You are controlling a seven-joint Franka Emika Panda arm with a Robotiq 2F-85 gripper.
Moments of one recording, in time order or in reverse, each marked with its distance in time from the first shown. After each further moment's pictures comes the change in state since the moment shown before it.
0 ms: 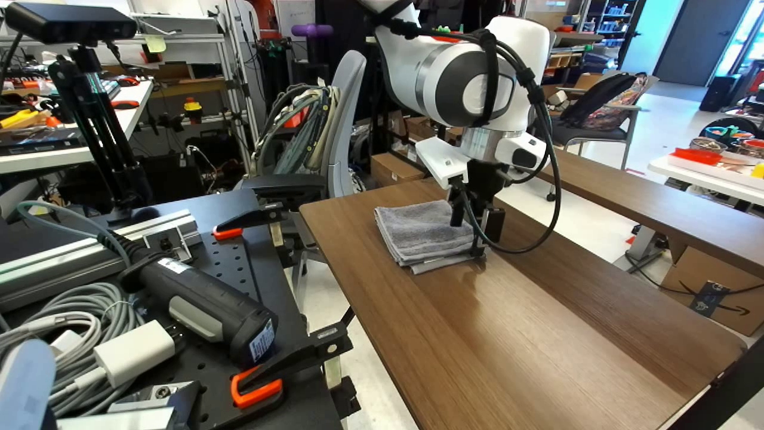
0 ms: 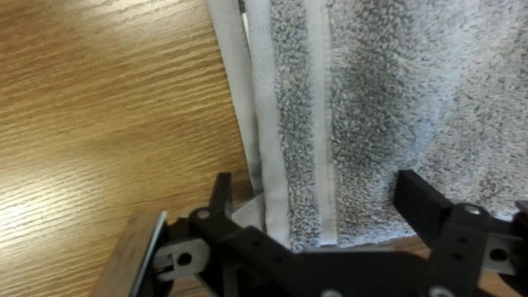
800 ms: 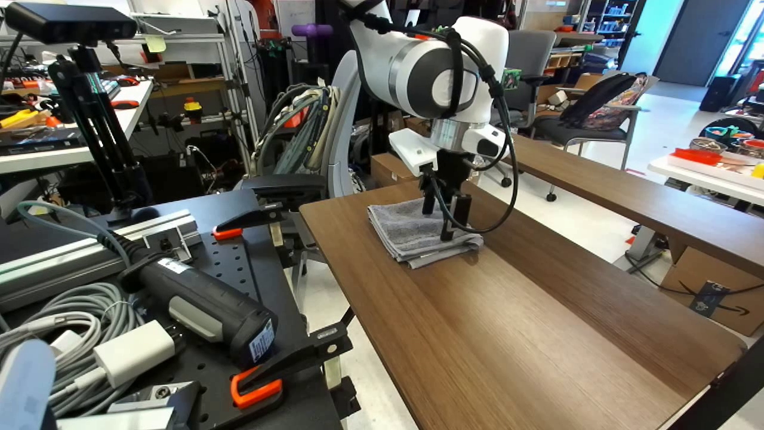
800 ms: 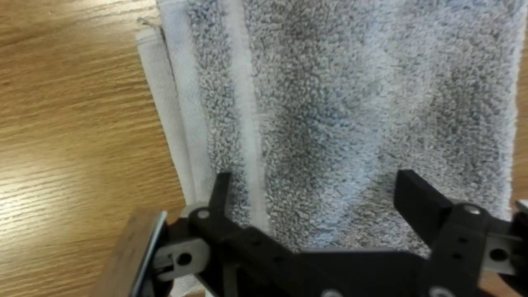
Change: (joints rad) arm 0.060 -0.025 0.036 -0.046 -0.003 0.003 0.003
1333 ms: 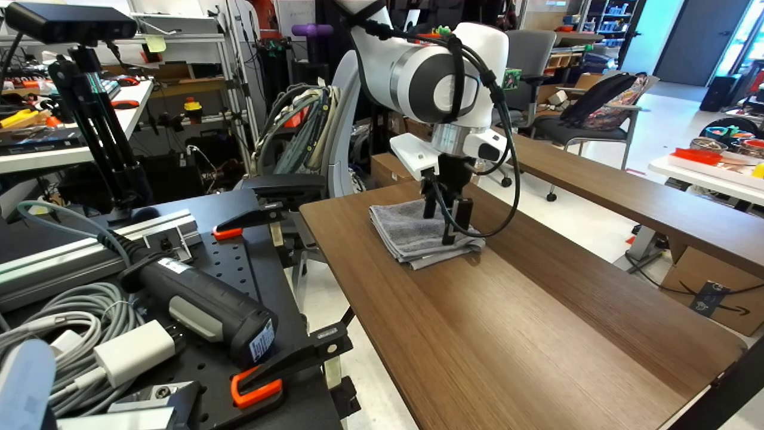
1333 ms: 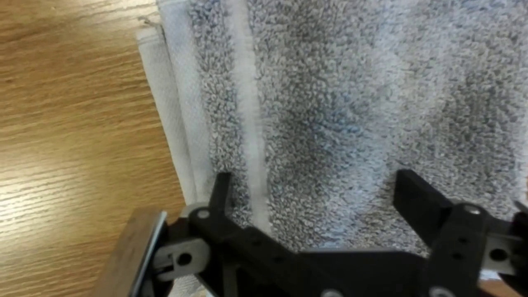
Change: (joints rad) arm 0.001 0.018 -0.008 0.014 -0.010 0.000 0.003
